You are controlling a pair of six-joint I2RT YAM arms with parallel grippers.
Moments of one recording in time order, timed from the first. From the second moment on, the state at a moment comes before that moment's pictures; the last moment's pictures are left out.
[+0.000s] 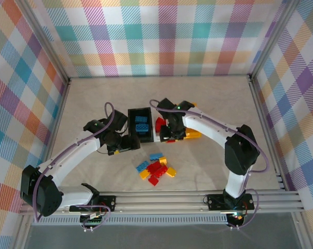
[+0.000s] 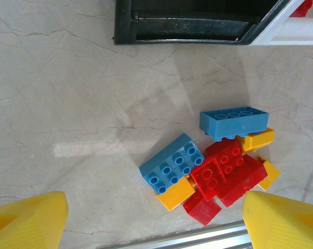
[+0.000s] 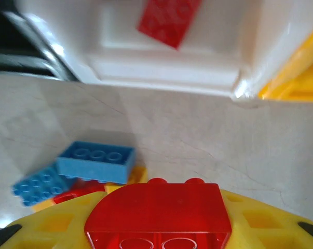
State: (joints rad) left arm -0.53 1.26 1.02 -1.02 0.16 -0.67; right arm 0.77 1.82 1.55 -1.11 -0.08 0.57
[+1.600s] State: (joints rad) left arm -0.55 1.25 0.91 -0.99 0.15 -0.68; right arm 0.80 1.71 1.50 -1.17 -0.16 0.48
